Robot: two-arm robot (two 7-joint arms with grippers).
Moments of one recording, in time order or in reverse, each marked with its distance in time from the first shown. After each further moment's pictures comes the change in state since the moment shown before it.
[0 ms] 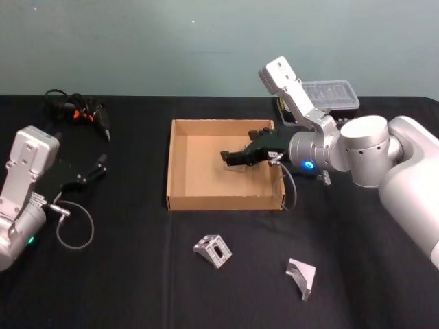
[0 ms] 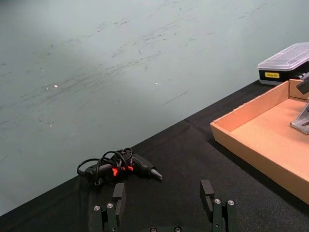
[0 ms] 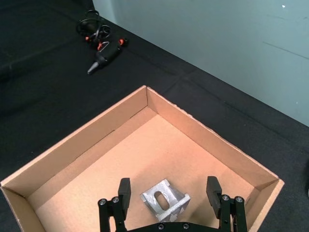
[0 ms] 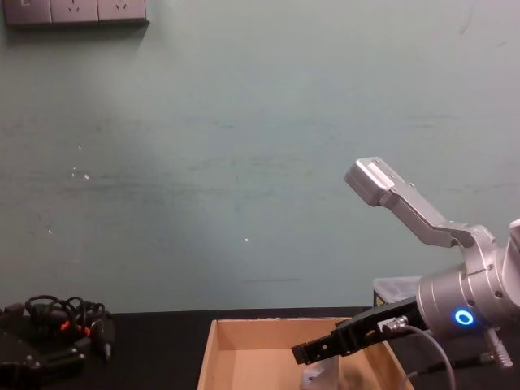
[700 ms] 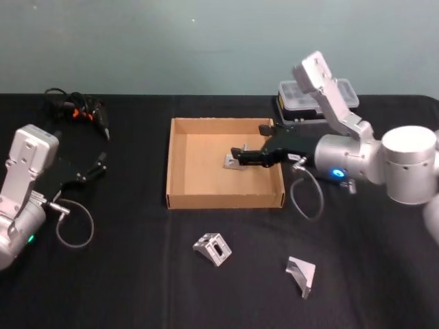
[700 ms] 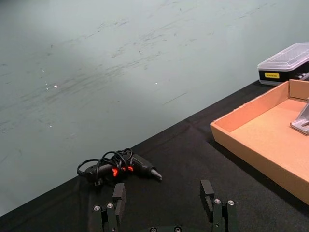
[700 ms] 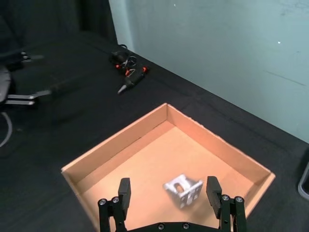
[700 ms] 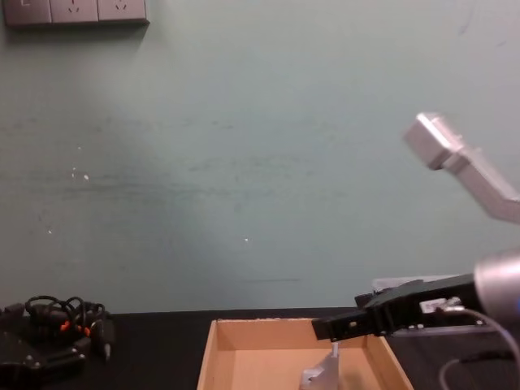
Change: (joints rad) left arm 0.000 0.000 0.000 0.000 0.000 0.000 0.000; right arm -0.180 0.145 0.086 -0.350 0.061 0.020 0.029
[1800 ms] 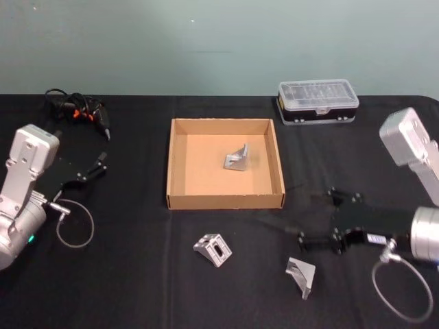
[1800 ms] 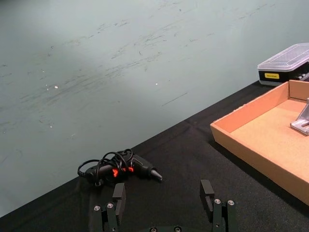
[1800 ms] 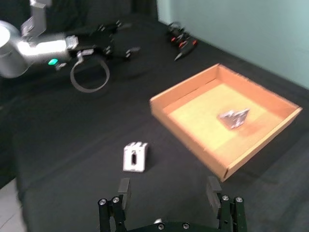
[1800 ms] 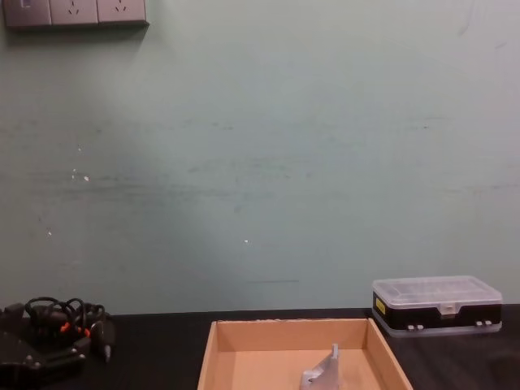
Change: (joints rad) left arm 0.000 0.000 0.000 0.000 0.000 0.000 0.000; right arm -0.507 0.465 0.197 -0.693 0.237 0.093 -0.007
